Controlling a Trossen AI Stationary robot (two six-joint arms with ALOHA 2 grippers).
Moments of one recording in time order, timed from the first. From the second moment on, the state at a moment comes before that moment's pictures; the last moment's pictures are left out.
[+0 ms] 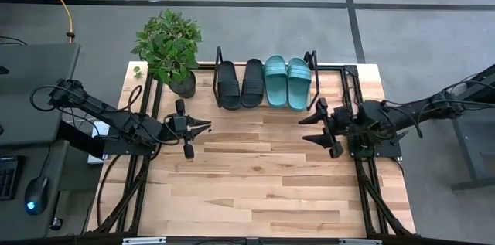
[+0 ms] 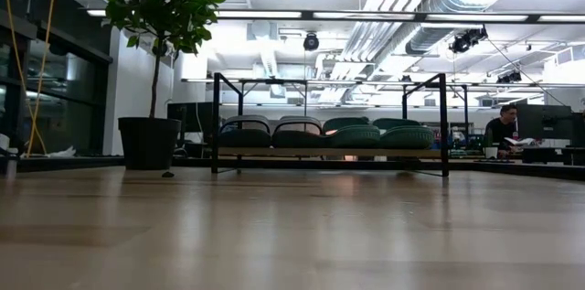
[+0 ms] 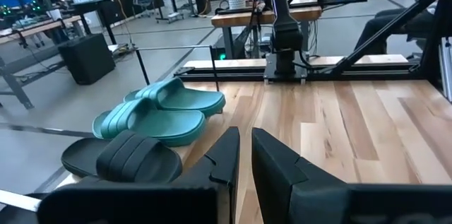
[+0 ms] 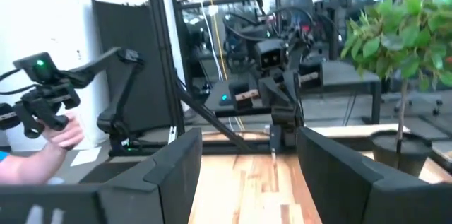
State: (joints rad) left arm -0.29 0.82 0.53 0.11 -0.69 0.02; right arm 0.23 0.71 0.55 0.28 0.06 0.10
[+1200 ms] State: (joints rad) left arm -0.29 0.82 0.53 0.05 -0.75 0.02; right arm 0.23 0.41 0.32 0.28 0.27 0.02
